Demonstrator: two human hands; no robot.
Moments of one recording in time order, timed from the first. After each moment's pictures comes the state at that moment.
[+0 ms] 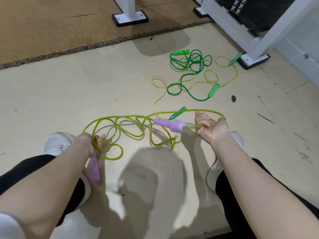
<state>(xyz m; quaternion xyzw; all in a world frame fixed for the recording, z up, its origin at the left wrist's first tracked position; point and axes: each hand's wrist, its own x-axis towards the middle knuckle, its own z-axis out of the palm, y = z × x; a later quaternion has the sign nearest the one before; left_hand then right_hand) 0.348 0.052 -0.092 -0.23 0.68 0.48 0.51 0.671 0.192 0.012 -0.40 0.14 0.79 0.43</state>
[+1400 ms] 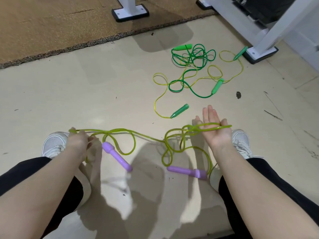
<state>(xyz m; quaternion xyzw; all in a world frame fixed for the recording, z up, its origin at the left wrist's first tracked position) 0.355 0.043 -0.071 -0.06 0.79 0.48 0.38 0.685 0.196 -0.031 -0.40 0.07 0.73 0.56</state>
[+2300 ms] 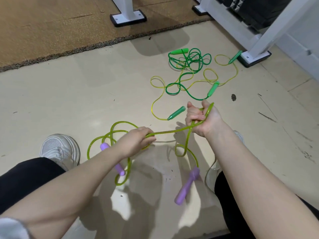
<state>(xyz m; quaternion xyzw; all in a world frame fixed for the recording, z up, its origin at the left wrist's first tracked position) 0.457 0.083 -0.048 0.67 0.64 0.13 0.36 0.647 0.199 0.046 -0.44 0.05 0.84 0.33</state>
